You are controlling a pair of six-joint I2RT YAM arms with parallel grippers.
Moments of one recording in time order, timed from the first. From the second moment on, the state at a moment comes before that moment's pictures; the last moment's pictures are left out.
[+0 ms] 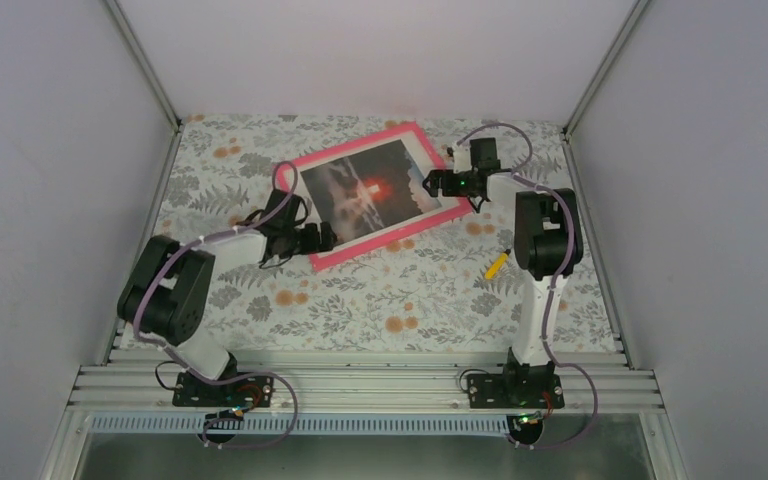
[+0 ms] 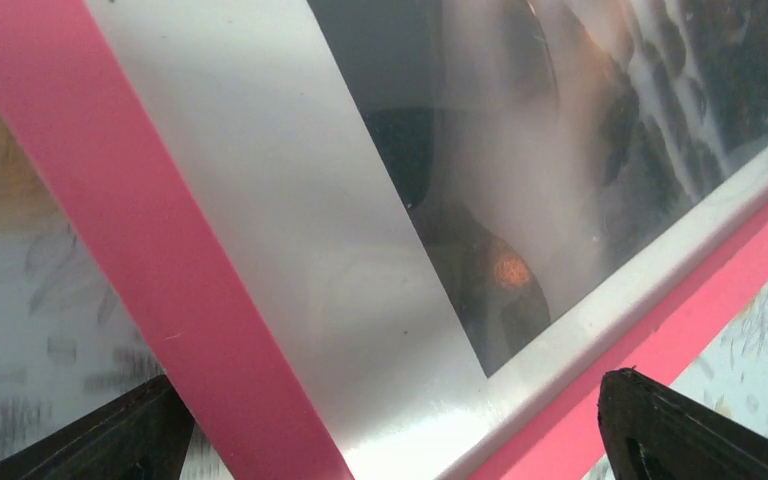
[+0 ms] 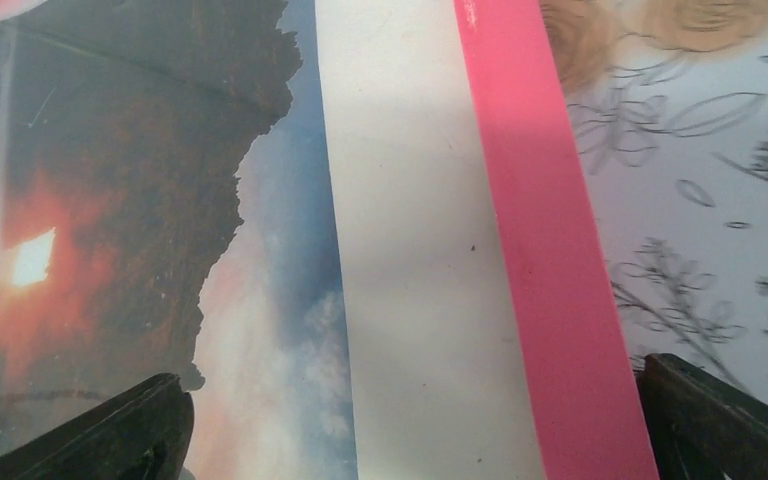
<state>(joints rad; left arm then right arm) -0.36 1.66 0.84 -0.13 0.25 -0.51 0.13 2.15 1.44 -0.17 -0.41 0.09</state>
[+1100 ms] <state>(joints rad) -0.81 1.25 0.58 -0.30 0.09 -0.69 0.33 1.98 1.41 -0.25 -0.39 0.14</state>
